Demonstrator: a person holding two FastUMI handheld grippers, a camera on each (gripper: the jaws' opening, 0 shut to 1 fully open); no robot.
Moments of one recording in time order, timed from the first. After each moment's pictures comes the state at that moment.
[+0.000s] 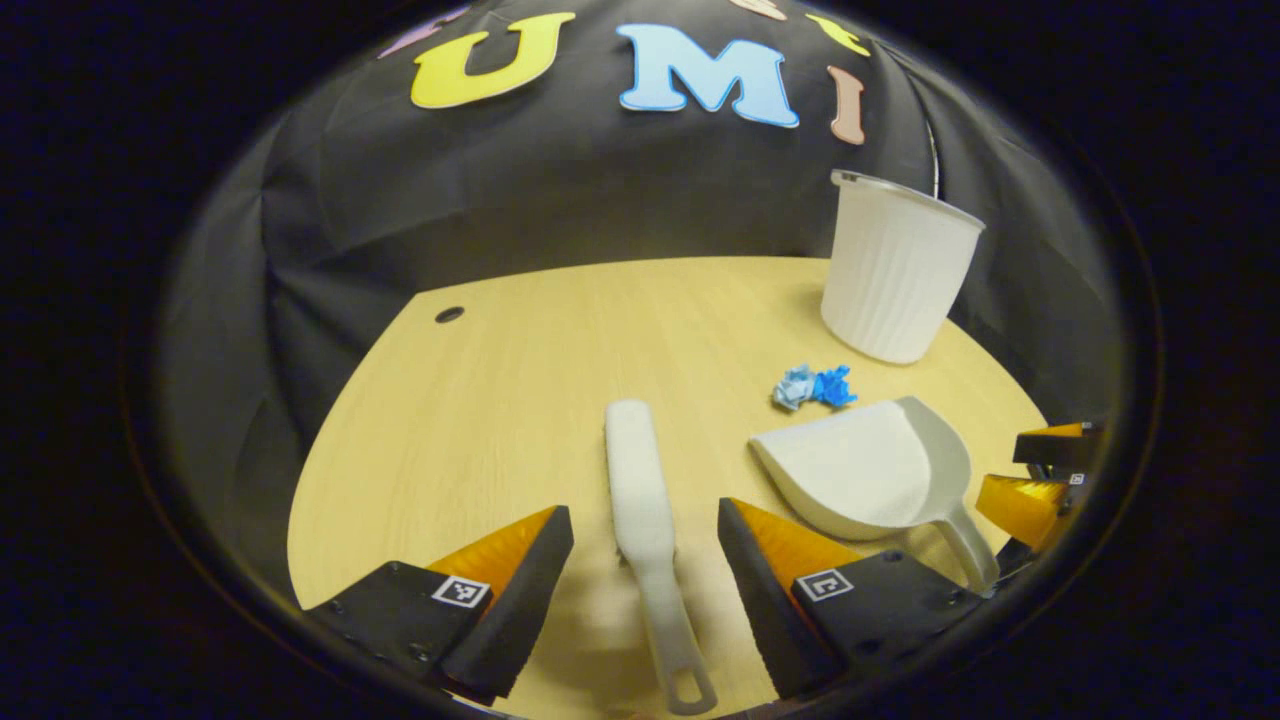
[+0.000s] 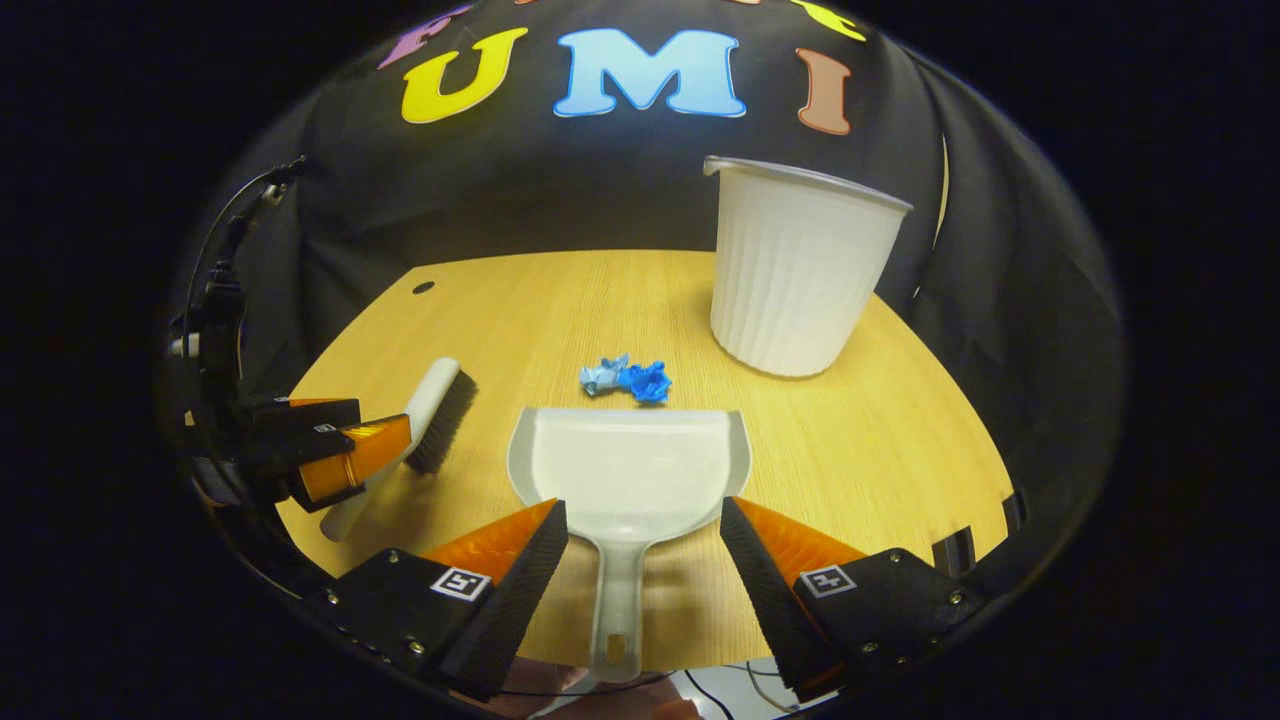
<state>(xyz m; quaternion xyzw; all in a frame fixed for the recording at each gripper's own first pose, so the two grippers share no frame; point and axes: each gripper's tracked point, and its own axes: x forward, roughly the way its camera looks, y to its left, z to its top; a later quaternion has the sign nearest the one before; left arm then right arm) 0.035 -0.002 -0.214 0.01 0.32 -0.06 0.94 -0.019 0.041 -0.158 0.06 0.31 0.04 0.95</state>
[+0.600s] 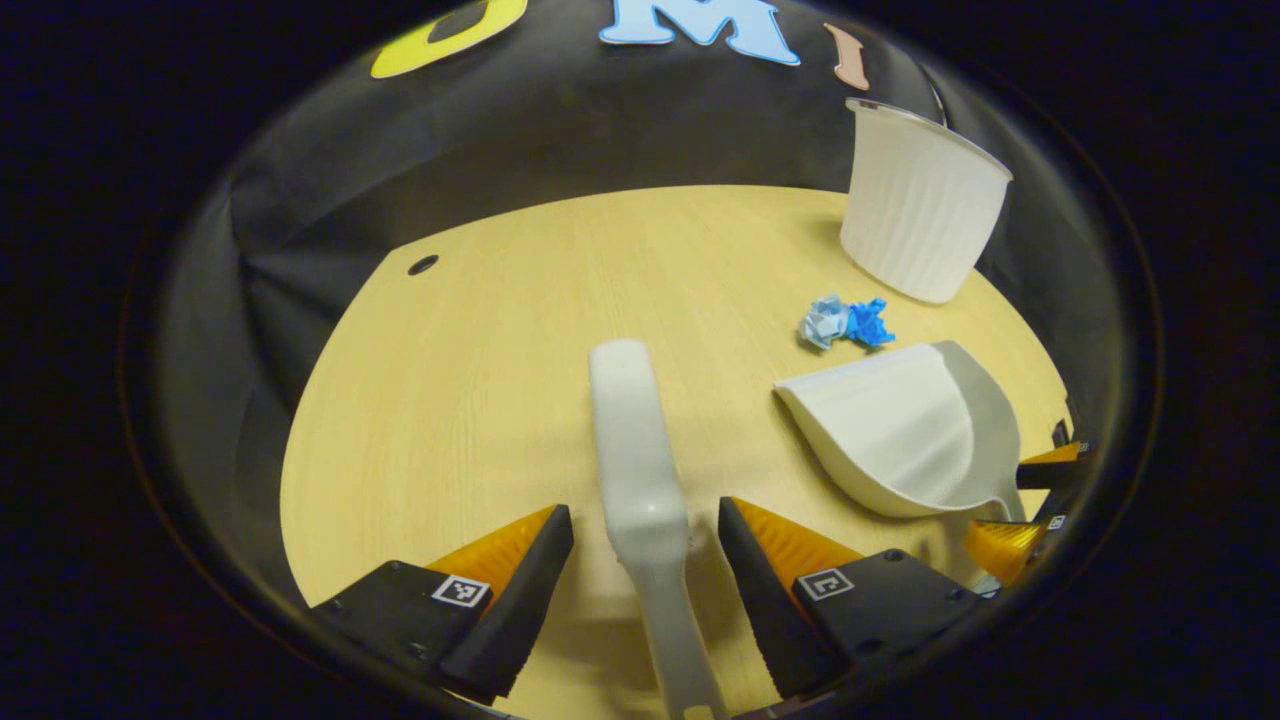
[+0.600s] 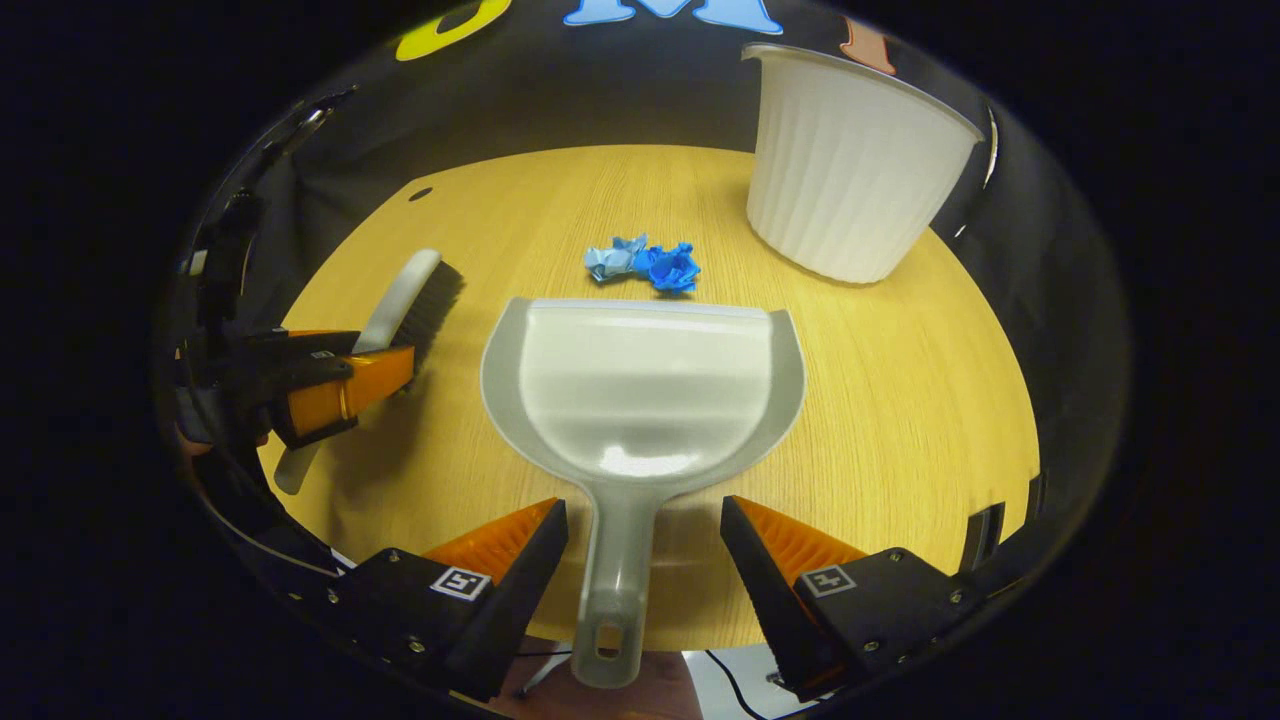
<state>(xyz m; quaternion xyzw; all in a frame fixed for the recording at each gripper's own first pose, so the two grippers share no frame) 0.056 -0.006 -0.259 0.03 0.41 -0.06 0.91 -0.015 0.058 -0.221 0.04 0.44 0.08 0.89</state>
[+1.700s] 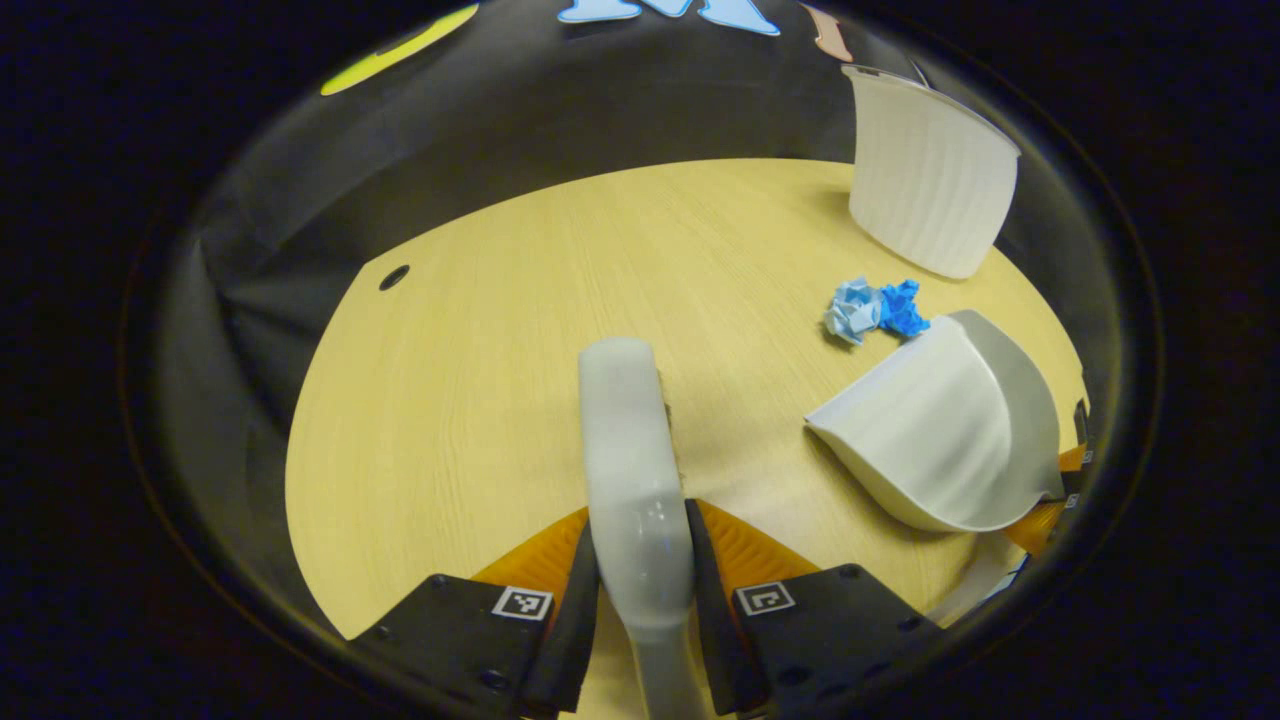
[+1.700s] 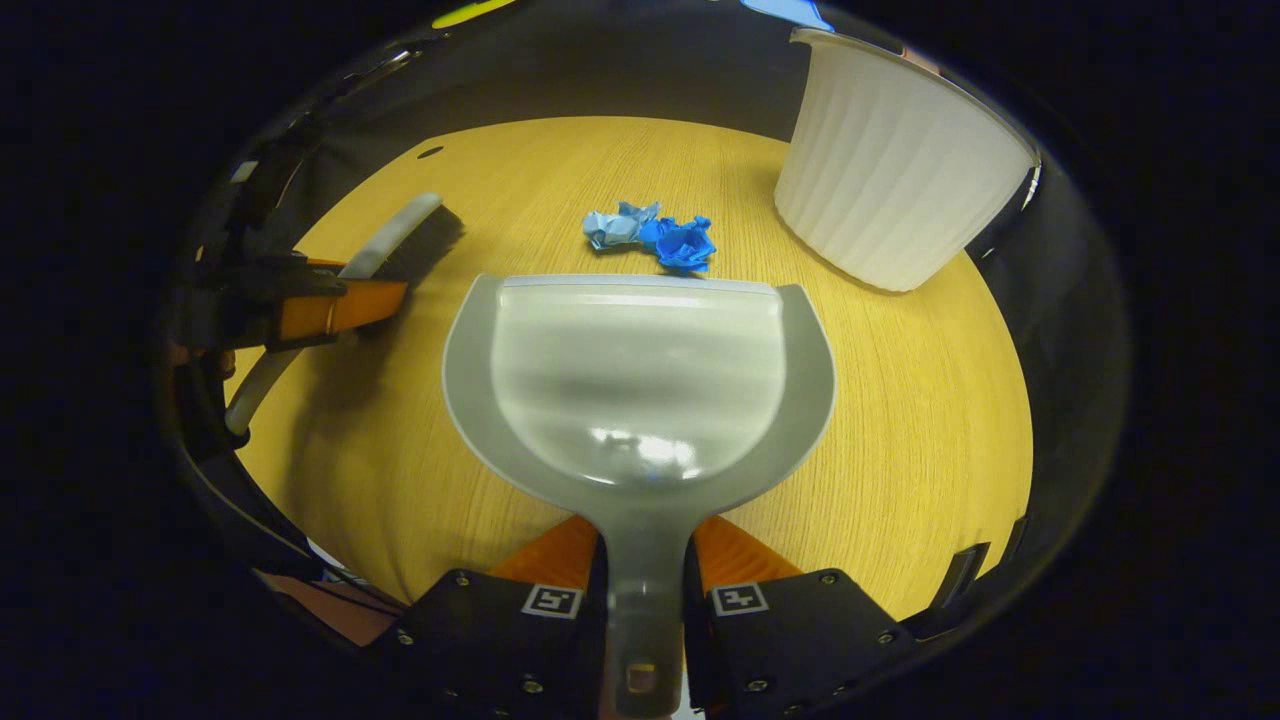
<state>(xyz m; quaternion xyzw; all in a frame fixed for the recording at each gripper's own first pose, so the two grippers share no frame) 0.101 -0.008 -0.272 0.08 0.42 -0.07 0.90 -0.001 0.042 -0.241 -0.02 0.45 0.11 0.88</state>
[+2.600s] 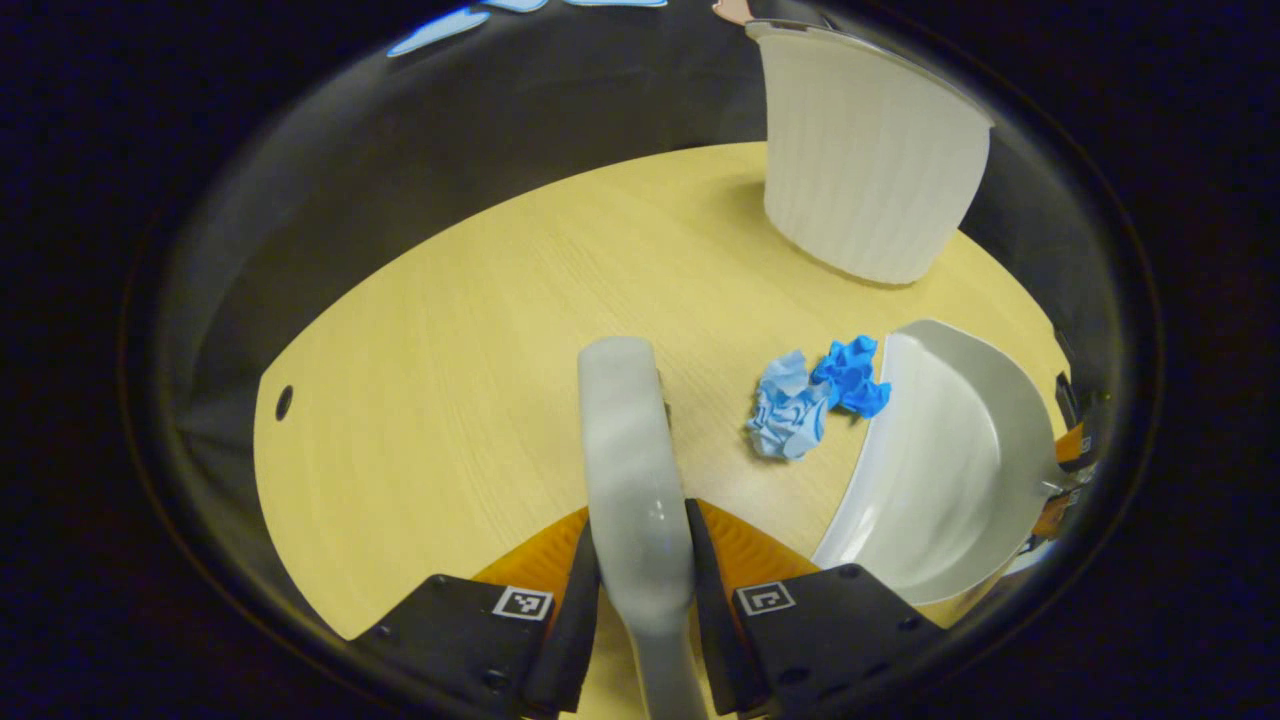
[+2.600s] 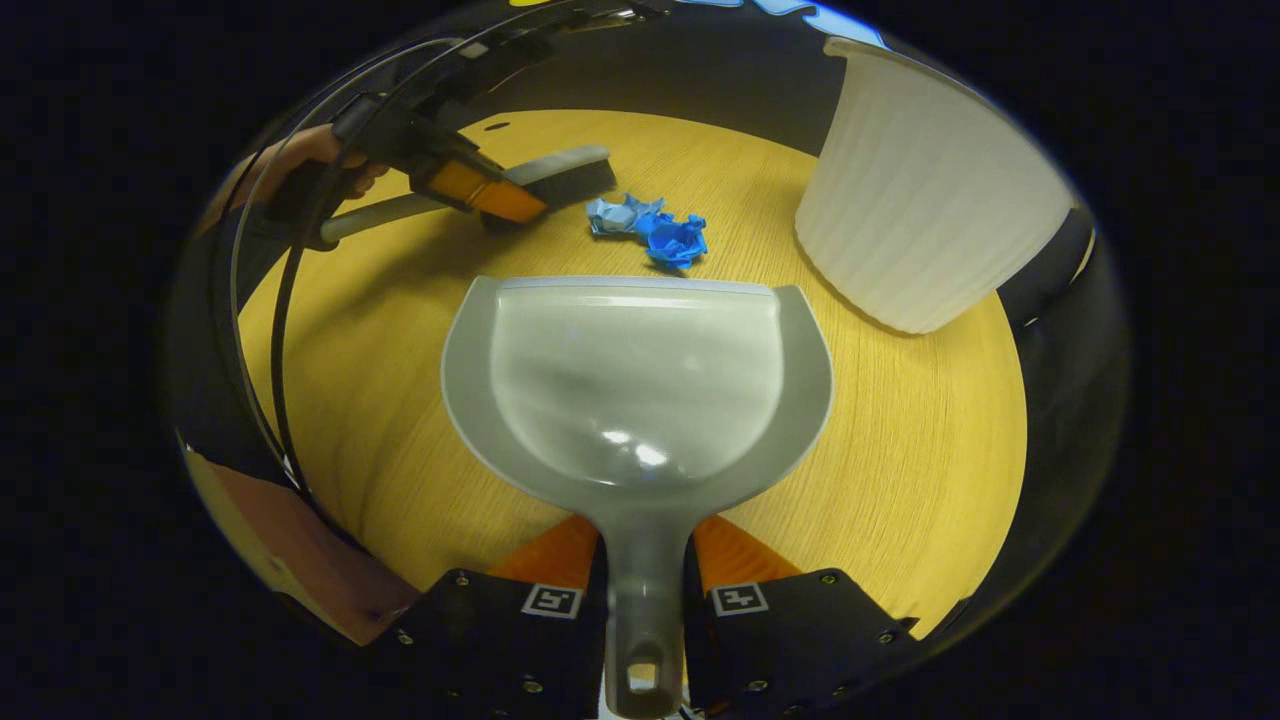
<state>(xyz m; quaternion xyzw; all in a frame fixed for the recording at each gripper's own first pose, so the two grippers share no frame) 0.188 -0.108 -0.268 0.15 0.43 -0.22 0.86 0.007 -0.015 -0.244 -0.09 0.44 0.20 0.87</state>
